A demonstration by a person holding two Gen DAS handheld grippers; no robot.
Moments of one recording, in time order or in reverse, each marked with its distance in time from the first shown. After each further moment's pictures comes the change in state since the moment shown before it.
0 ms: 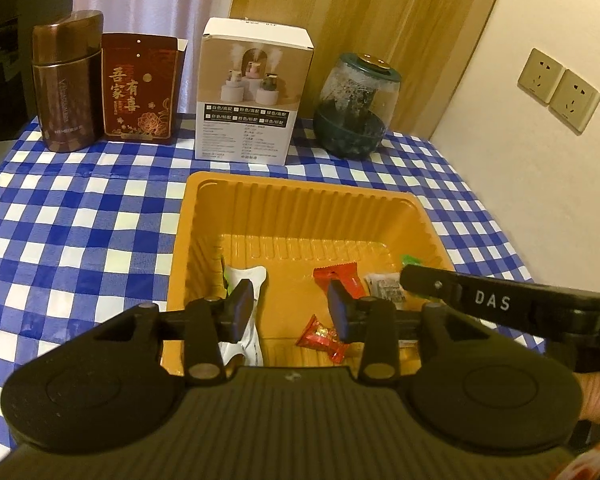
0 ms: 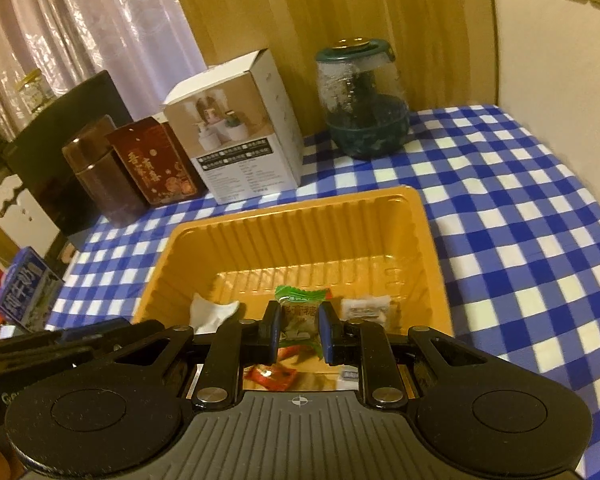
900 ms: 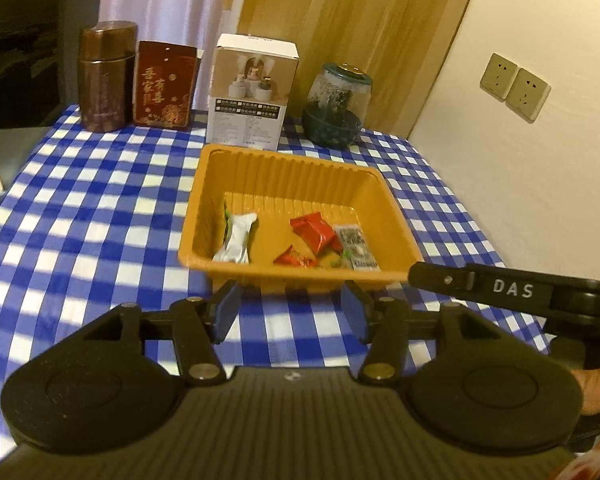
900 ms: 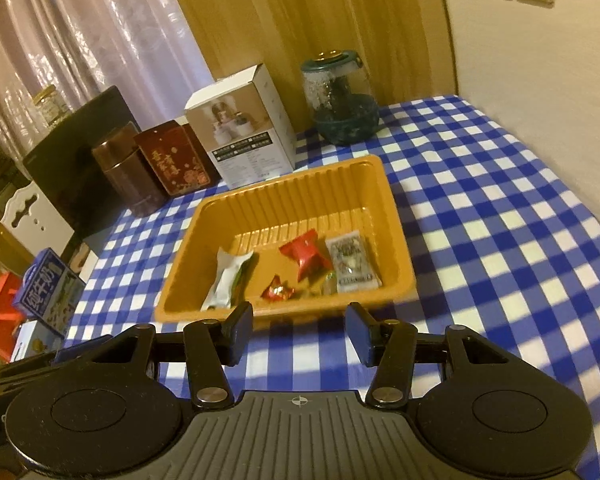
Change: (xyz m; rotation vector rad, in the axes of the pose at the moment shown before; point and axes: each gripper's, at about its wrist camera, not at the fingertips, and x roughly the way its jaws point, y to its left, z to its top) left arm -0.108 -0.025 -0.072 -0.031 -0.045 0.006; right arm -0.112 0.012 -0.062 0.061 -0.032 -0.026
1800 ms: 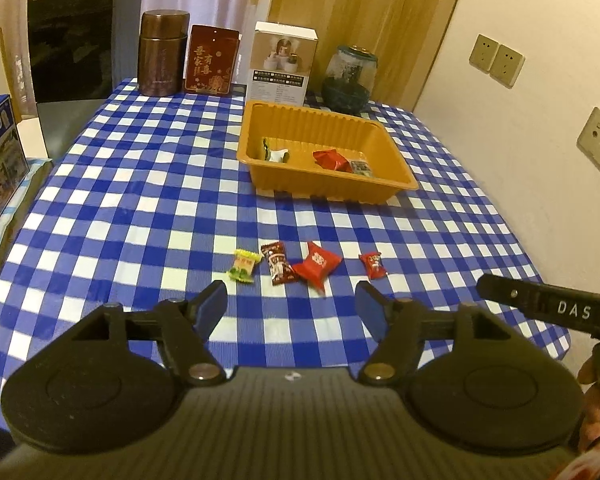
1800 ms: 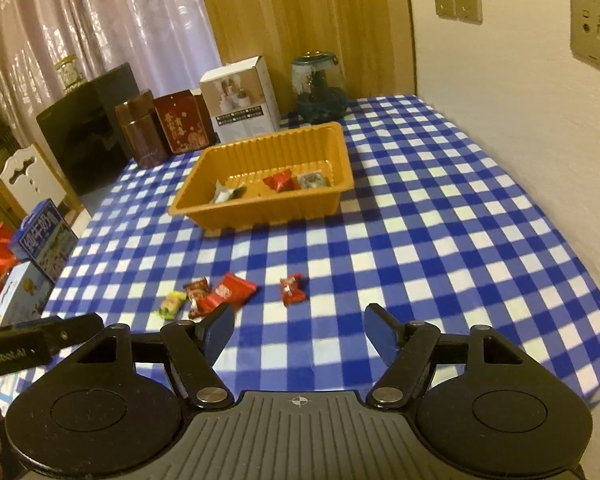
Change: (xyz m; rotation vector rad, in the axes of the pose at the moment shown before) left arm -0.119 0.006 -0.100 0.002 0.017 0.061; right arm -0.128 0.010 -0.118 -0.089 -0.017 -0.098
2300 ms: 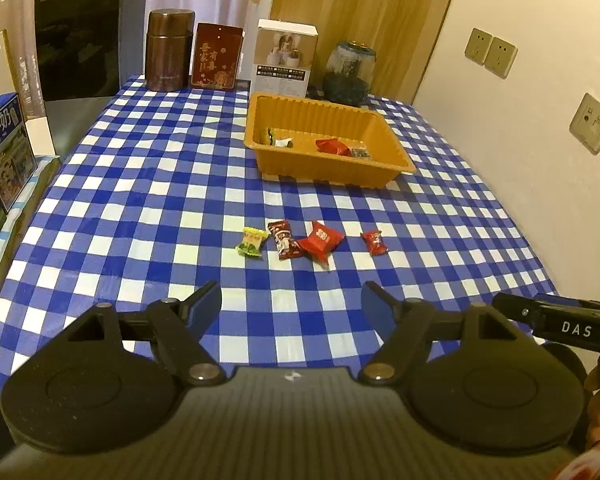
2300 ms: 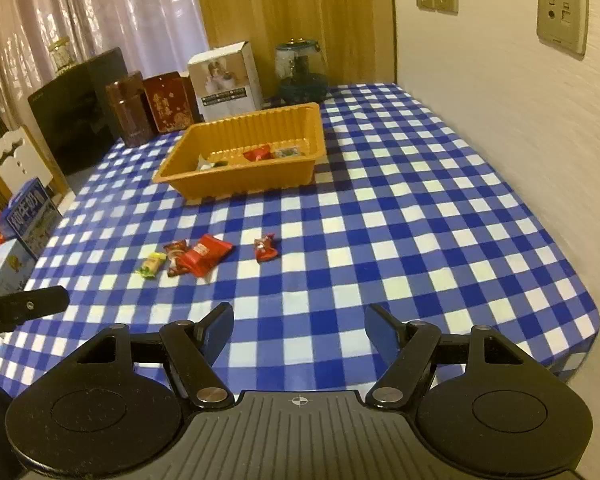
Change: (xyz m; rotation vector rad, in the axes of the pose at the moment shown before) left arm -0.020 0.002 -0.023 0.015 0.007 0.013; right arm -0.021 -0.011 -0.036 -0.019 0.026 -0.058
